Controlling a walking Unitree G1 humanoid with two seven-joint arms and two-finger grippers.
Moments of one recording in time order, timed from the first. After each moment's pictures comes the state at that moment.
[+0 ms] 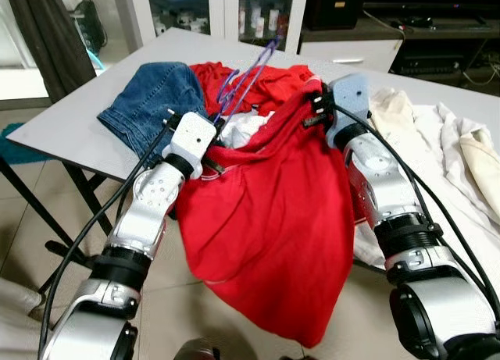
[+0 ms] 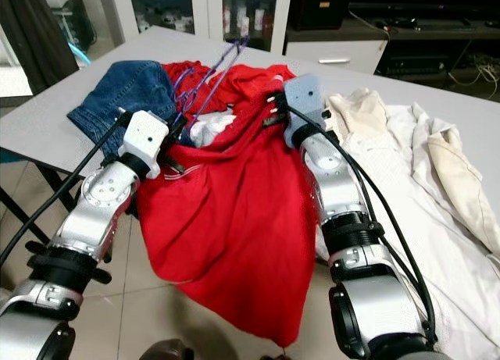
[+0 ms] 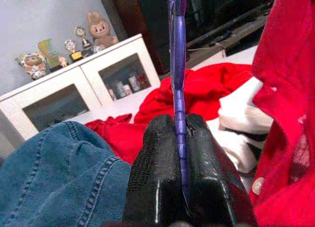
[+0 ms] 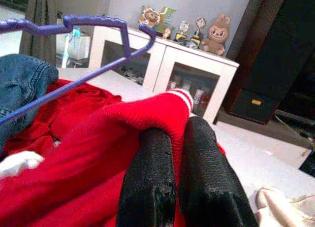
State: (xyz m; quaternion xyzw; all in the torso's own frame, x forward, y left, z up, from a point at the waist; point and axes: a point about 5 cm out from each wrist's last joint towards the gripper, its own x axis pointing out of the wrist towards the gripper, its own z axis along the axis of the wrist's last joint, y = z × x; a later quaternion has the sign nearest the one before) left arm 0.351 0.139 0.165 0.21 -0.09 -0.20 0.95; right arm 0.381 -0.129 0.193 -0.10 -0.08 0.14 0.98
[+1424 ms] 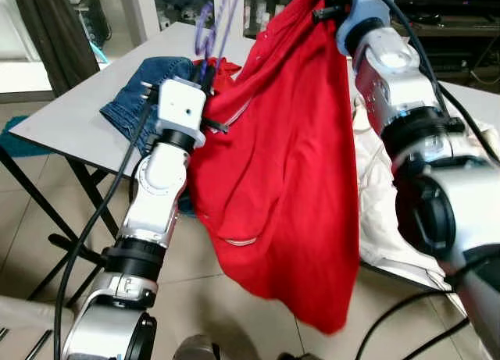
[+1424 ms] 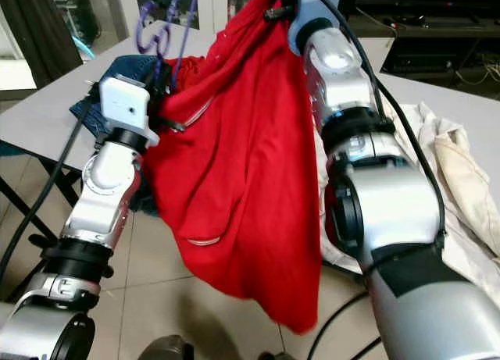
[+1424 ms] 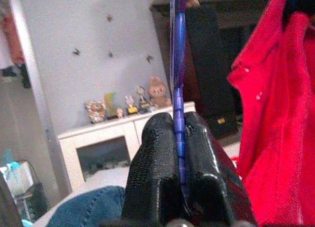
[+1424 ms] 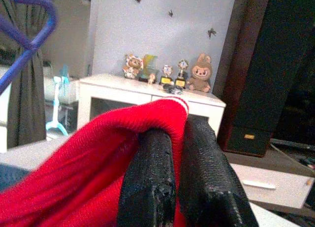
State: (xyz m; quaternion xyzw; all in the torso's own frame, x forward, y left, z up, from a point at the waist) left arm 0.346 0.128 0.219 0.12 -0.27 -0.09 0.95; right arm 0.426 -0.114 0.326 -0.03 -0.15 0.11 0.98
